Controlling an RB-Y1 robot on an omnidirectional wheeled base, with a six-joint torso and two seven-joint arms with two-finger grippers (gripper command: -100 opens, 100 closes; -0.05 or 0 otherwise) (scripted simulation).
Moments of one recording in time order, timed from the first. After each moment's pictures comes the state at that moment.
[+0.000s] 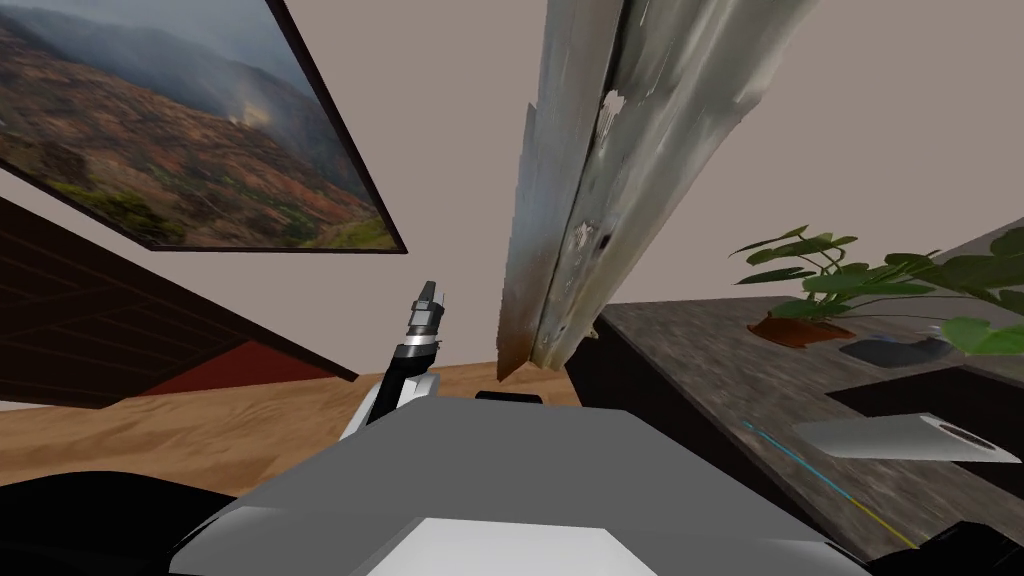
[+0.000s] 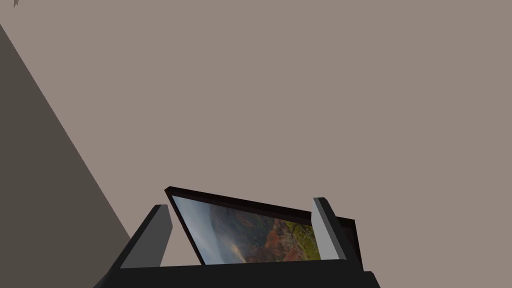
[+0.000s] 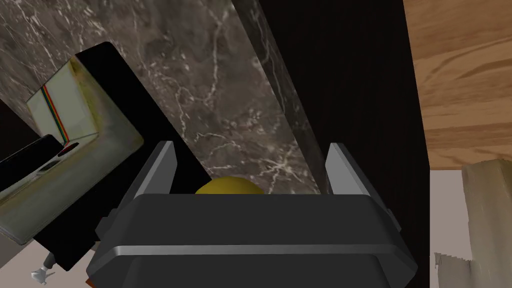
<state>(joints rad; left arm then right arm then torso) 0.54 0.04 -0.02 -2.29 -0.06 -0.38 -0.13 1.03 -1.21 -0.19 -0.92 1.40 -0.48 -0.79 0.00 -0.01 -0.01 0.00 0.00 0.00</state>
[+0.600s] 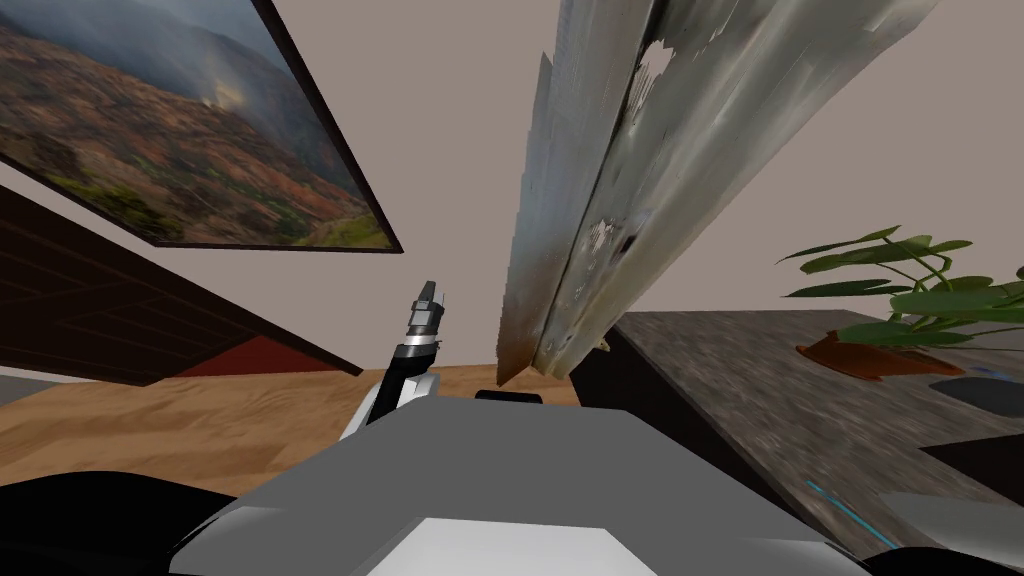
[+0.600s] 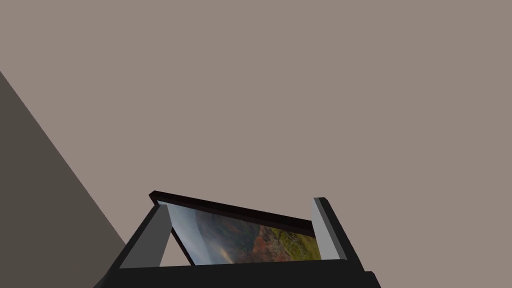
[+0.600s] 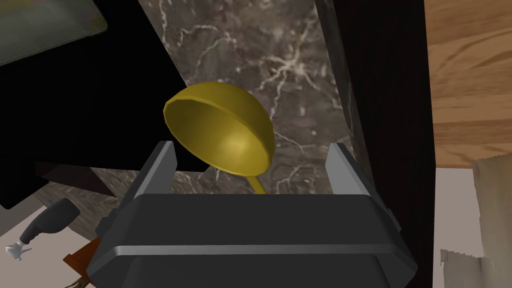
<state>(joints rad) 0.54 0.04 -0.02 -2.29 -0.06 -0.38 -0.13 0.98 -1.19 -0.19 -0.85 1.46 -0.49 -0.78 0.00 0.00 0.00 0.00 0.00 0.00</state>
